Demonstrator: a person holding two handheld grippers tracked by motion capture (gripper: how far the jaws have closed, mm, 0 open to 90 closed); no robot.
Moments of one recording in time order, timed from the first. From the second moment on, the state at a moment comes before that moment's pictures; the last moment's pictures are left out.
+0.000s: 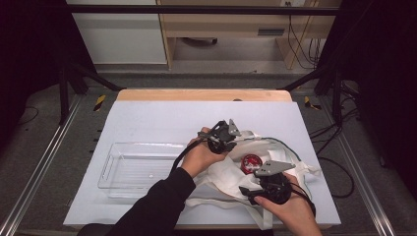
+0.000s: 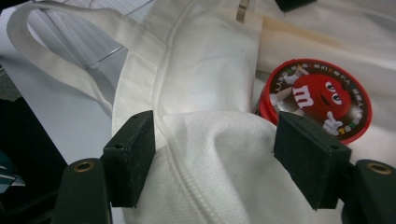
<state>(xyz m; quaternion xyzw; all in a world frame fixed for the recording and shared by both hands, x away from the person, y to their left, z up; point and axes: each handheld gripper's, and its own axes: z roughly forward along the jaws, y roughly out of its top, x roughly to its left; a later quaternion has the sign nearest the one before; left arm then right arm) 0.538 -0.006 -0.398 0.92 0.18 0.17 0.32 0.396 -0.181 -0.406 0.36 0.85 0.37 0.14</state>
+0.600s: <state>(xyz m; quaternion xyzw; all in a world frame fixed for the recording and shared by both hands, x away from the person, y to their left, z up) 0.541 -0.003 -0.397 0.91 0.19 0.16 0.33 0.393 -0.182 -0.413 0.35 0.85 0.36 0.14</state>
